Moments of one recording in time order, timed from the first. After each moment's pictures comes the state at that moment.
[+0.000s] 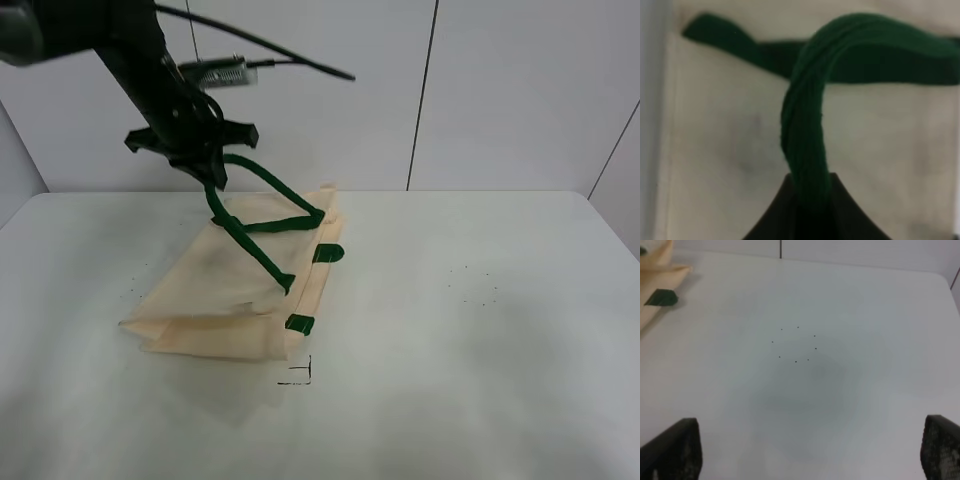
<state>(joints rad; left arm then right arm) -0.33 1.97 -1.81 -0.06 1.03 -0.14 0.04 0.00 -0.49 0.02 1.03 -0.01</state>
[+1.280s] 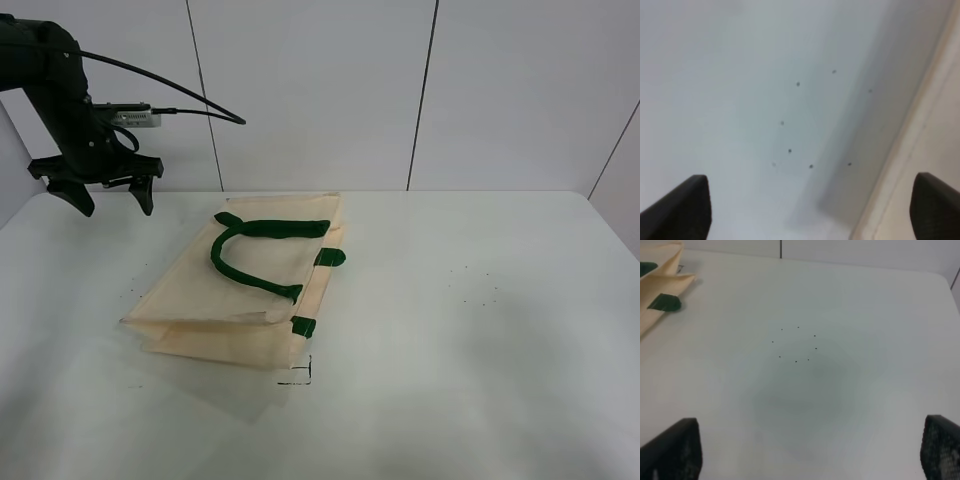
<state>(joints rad) -0.06 2.07 -1.78 0.09 1.07 -0.15 0.04 0.00 -0.49 0.02 1.03 -0.01</state>
